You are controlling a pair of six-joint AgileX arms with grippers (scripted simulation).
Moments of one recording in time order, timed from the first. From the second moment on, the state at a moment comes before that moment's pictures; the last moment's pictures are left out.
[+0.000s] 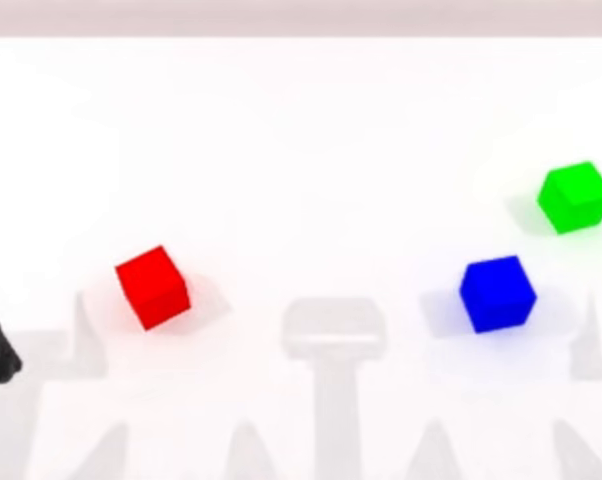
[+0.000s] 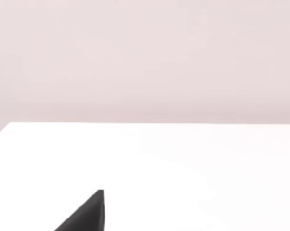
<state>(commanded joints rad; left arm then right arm) 0.00 0.00 0.00 0.00 0.00 0.00 0.00 0.00 0.00 0.00 0.00 0.00</state>
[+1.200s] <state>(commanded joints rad) -0.25 1.42 1.06 -0.81 -0.01 0.48 0.00 0.00 0.00 0.00 0.00 0.00</state>
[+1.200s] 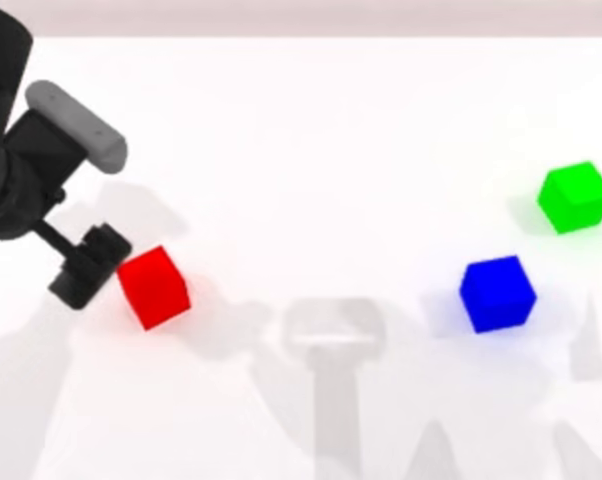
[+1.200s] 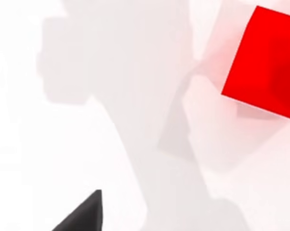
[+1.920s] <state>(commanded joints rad) -0.35 1.95 1.50 -1.12 0.00 0.66 0.00 0.00 0.00 0.00 0.00 0.00</state>
